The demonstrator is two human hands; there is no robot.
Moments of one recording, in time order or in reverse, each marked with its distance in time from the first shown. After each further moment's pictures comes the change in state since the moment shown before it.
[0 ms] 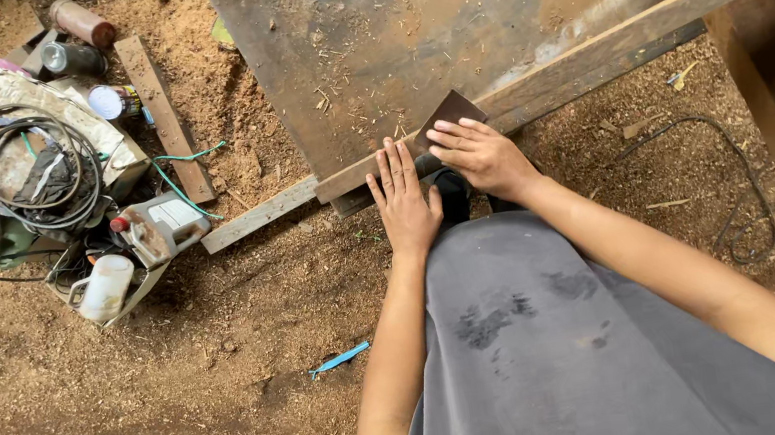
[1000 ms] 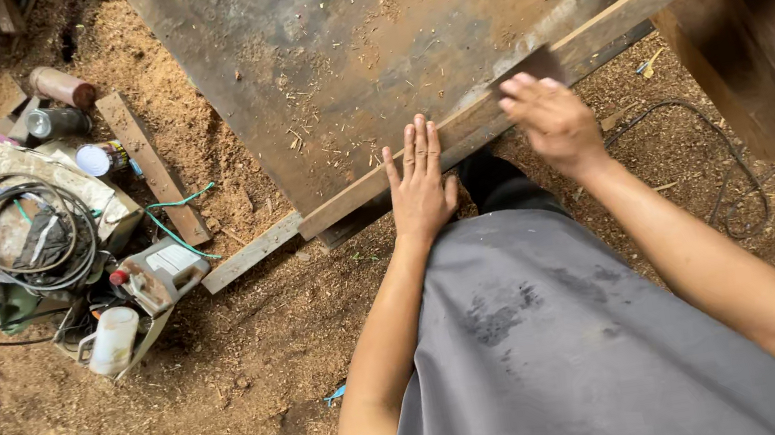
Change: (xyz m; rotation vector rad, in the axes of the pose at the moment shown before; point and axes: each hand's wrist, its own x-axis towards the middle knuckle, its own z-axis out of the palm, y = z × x) left_hand 0.056 0.057 -0.006 0.044 -0.105 0.329; right_hand -0.033 0.043 -0.096 -0.354 0.105 0.205
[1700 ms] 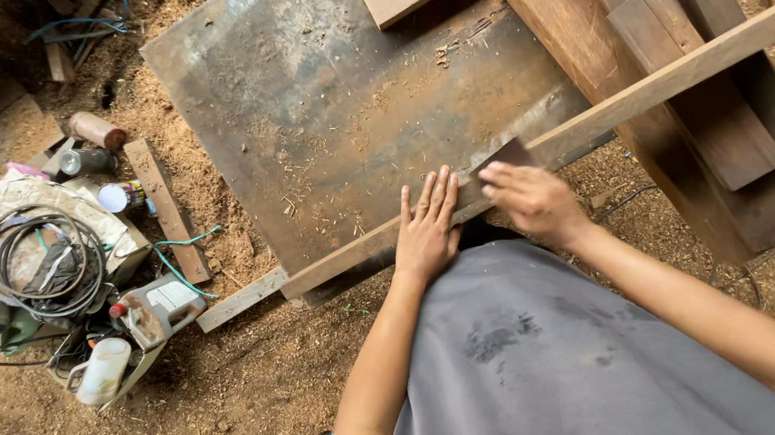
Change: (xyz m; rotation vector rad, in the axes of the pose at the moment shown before) left_hand 0.056 0.036 -0.001 0.017 -0.045 0.147; right_hand 0.020 0.043 -0.040 0.208 -0.031 -0.129
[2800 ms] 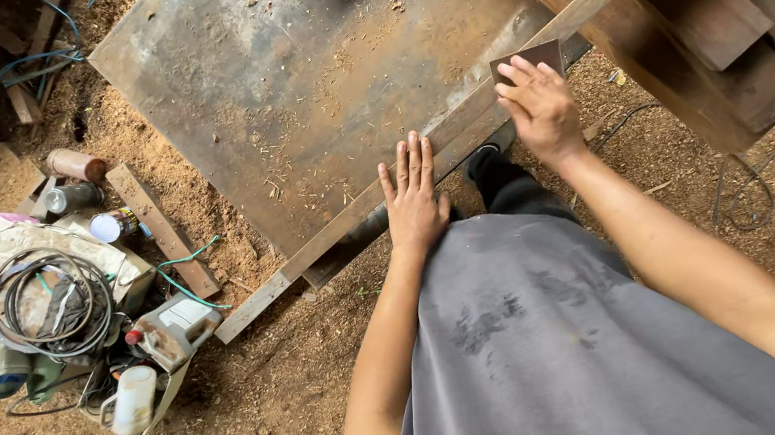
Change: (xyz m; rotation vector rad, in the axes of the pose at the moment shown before) left_hand -0.031 -0.001 0.015 0.018 -0.028 -0.062; right_hand -0.030 0.012 0.028 -0.104 0.316 0.304
